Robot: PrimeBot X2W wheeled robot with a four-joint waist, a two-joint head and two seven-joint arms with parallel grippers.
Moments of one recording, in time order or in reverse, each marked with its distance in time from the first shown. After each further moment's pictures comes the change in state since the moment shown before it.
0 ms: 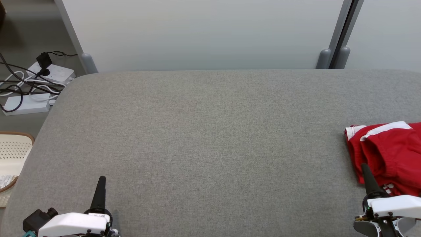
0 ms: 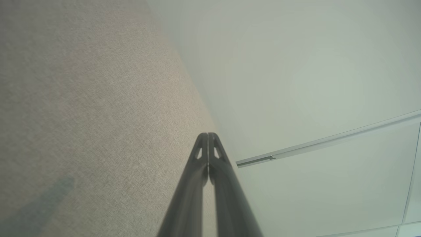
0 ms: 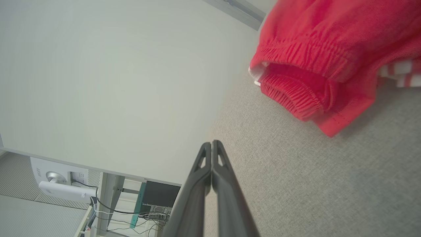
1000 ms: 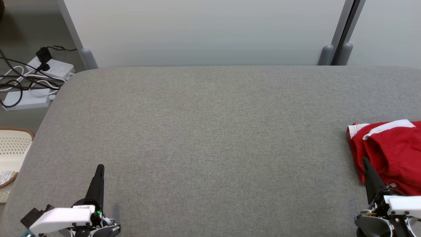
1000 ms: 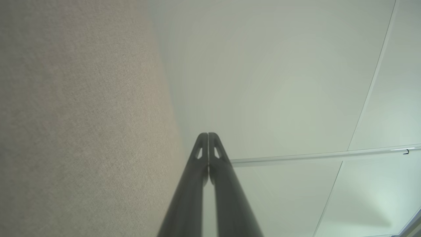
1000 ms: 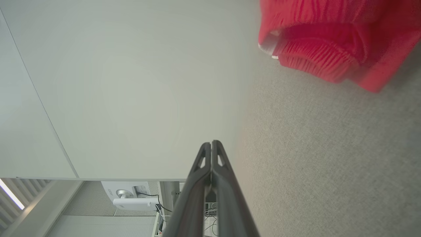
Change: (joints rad) left arm -0.013 0.005 0.004 -0.054 -0.339 -0.013 0.084; right arm 0.018 0.002 -0.012 -0.074 0.336 -0.001 0.078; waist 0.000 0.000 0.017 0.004
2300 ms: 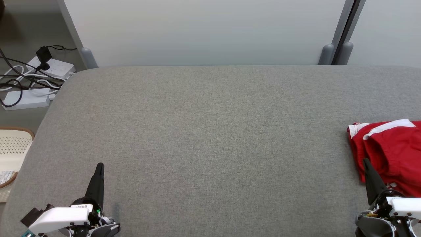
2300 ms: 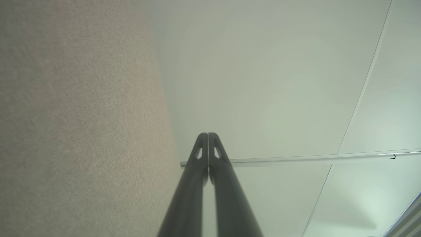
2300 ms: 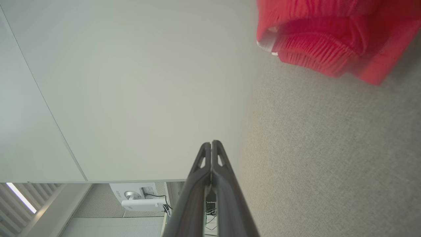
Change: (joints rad) left arm -0.006 0.001 0.001 -0.011 -0.071 -0.003 0.017; right arm 0.013 0.001 -0.005 -0.019 0.067 0.000 0.017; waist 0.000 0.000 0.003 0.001
